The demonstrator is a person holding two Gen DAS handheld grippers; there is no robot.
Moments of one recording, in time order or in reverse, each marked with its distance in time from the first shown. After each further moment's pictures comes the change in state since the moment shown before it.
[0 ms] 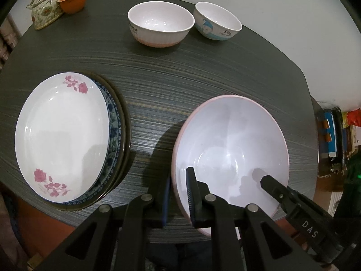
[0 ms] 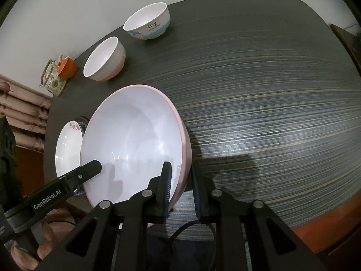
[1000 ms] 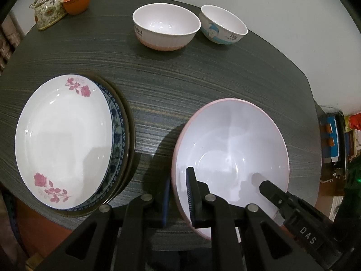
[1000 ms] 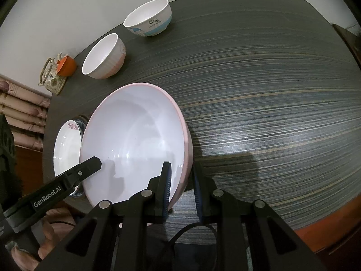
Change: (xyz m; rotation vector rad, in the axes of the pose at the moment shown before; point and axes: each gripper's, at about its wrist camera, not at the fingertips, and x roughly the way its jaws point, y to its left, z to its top) left arm 0.006 0.004 0.005 -0.007 -0.026 0.018; right arm 0.006 0.003 -0.001 -0.001 0.008 -0.001
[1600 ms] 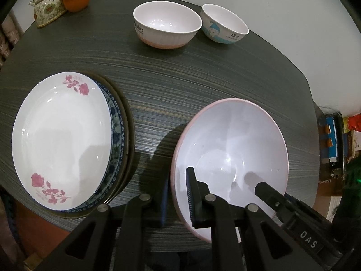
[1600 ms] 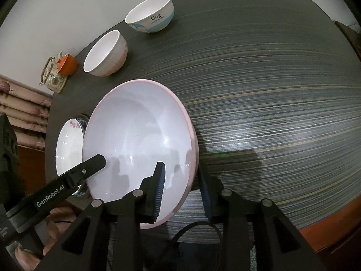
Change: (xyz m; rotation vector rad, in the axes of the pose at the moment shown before) left arm 0.004 0.002 0.002 -0.012 0.014 -0.016; right arm 0.003 0.002 0.001 0.004 0.018 0.017
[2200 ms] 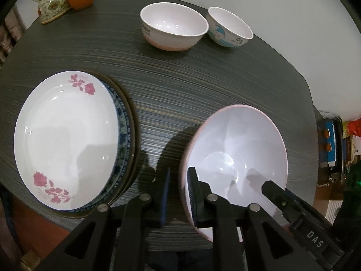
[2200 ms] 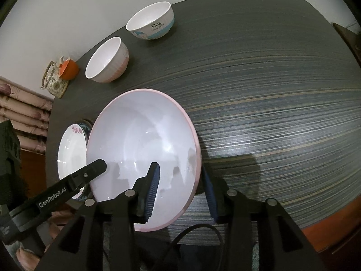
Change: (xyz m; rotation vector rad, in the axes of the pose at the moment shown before) left arm -0.005 0.009 0.001 -0.026 -0.004 -0.004; right arm -0.007 0.002 0.002 0.002 -0.033 0.000
